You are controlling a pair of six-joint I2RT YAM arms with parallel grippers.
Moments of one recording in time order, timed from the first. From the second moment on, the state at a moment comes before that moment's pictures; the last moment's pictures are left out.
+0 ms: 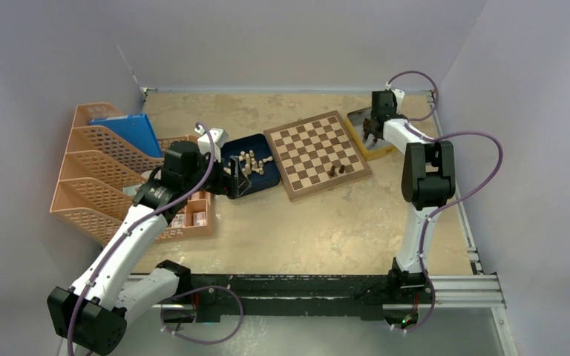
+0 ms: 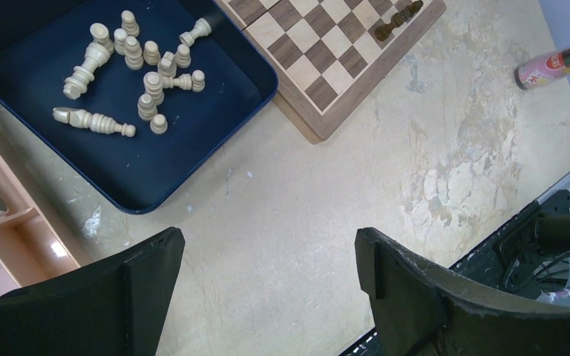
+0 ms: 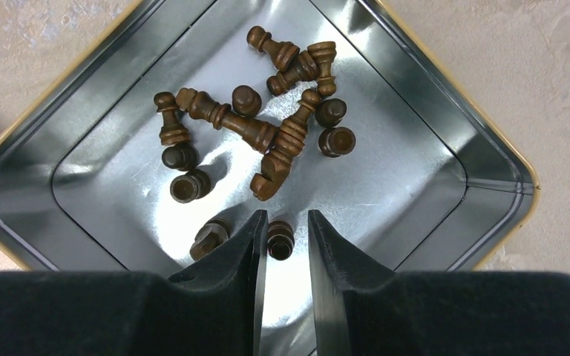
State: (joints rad) left arm -0.36 0.96 0.89 -0.50 0.31 -0.25; right arm 0.07 2.10 1.54 -0.25 0.39 0.33
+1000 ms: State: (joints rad) left arm -0.36 0.94 0.89 -0.50 0.29 -0.25; right arm 0.07 2.10 1.54 -0.25 0.34 0.32
